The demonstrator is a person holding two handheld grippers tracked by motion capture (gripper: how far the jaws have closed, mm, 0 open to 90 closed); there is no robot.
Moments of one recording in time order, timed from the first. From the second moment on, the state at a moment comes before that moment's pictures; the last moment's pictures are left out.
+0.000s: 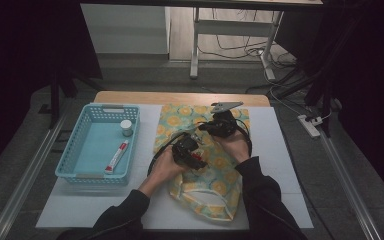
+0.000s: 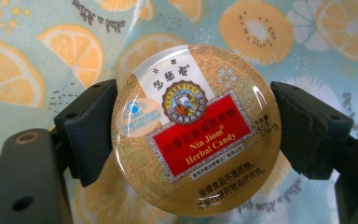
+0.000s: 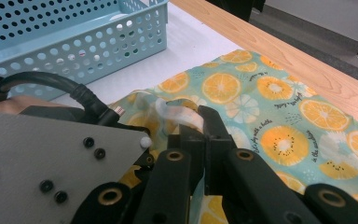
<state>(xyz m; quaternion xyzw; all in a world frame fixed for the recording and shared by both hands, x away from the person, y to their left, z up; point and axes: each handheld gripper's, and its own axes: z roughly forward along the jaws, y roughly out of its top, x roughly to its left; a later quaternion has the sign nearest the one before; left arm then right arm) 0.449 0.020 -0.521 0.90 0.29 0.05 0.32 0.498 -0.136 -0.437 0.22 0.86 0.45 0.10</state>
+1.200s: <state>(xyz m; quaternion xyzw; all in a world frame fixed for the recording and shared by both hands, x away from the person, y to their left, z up) 0.410 0.073 -0.471 0.86 0.31 0.04 0.40 0.497 -0.136 -0.437 0.21 0.86 0.45 0.09</state>
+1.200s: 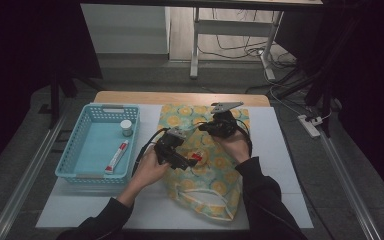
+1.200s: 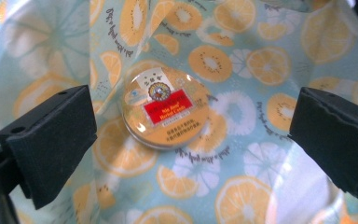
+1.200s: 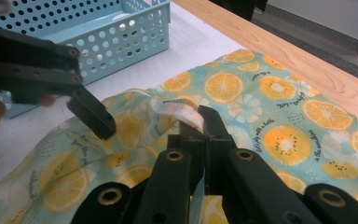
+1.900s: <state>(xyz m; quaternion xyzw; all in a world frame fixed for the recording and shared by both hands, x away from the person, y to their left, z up) 0.395 0.128 -0.457 0.85 0.33 0.03 0.42 0.494 -0.137 -0.436 0.21 0.86 0.45 0.09</state>
